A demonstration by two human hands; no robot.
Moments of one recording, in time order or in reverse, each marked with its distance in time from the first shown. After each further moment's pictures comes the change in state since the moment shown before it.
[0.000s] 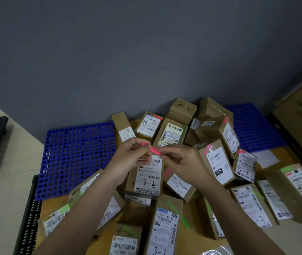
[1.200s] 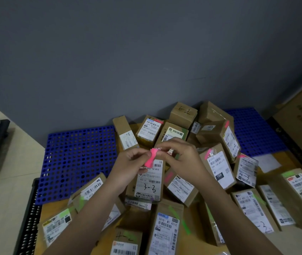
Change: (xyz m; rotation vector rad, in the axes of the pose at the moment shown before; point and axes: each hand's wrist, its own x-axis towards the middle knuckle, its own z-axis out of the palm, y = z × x) left_hand -0.003 -0.012 0.000 0.146 0.054 0.046; right_hand 0.018 -0.005 -0.001 -0.078 0.004 0.062
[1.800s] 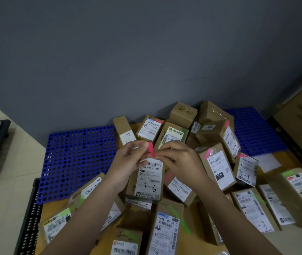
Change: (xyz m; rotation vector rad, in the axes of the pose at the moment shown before) left_hand 0.000 0.006 0.000 -0.263 0.028 -0.027; right_hand -0.005 0.005 0.005 -0.282 0.070 -0.250
